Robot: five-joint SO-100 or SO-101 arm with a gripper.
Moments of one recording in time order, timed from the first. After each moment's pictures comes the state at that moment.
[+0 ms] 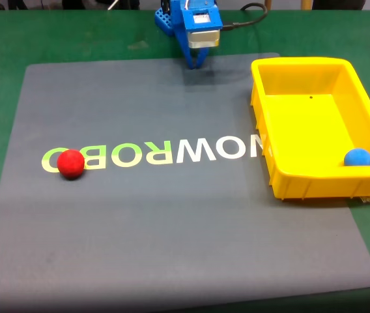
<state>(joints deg) -2.8 189.8 175.9 77.8 -84.2</state>
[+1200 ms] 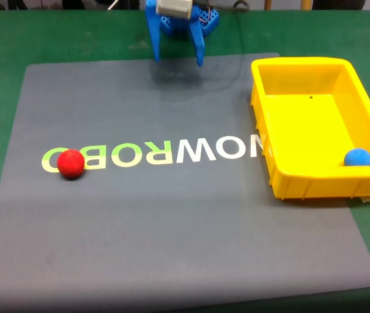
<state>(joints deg) 14.8 180.0 165.8 51.9 -97.1</state>
